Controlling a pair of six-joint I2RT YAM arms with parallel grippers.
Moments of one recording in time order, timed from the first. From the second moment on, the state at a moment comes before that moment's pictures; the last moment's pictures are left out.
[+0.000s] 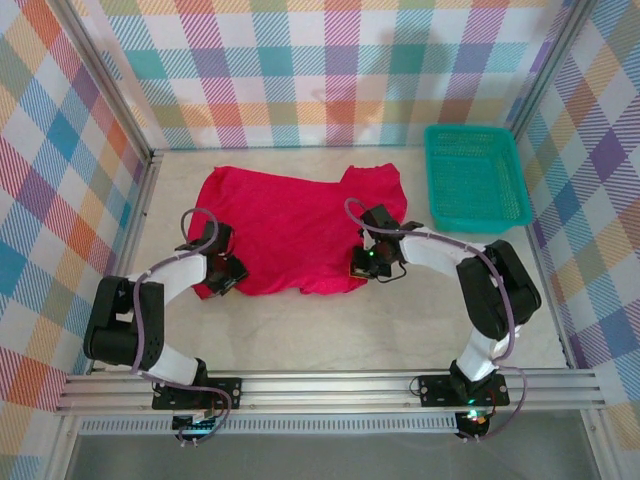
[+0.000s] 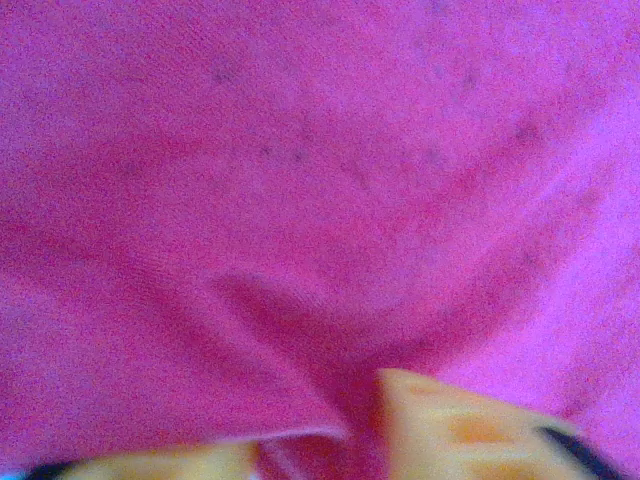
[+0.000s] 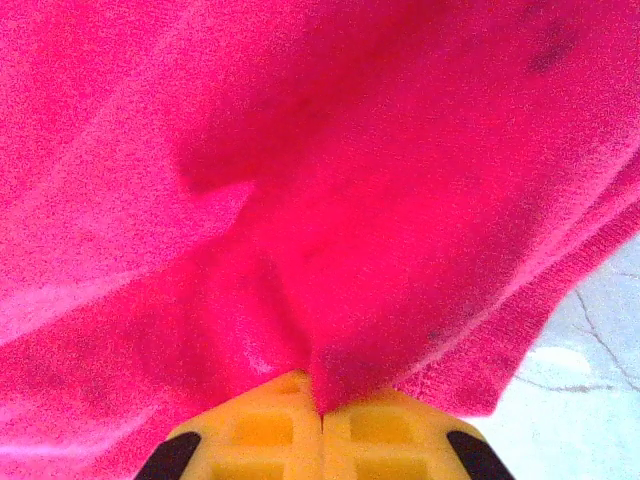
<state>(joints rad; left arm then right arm) -0.15 1.50 0.74 -0.48 0.06 -0.79 0.56 1.71 1.04 -0.54 -0.32 0.59</state>
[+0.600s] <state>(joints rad) -0.14 1.10 1.01 -0.82 -0.07 -0.73 0.49 1.32 1.22 -0.93 -0.32 0.45</state>
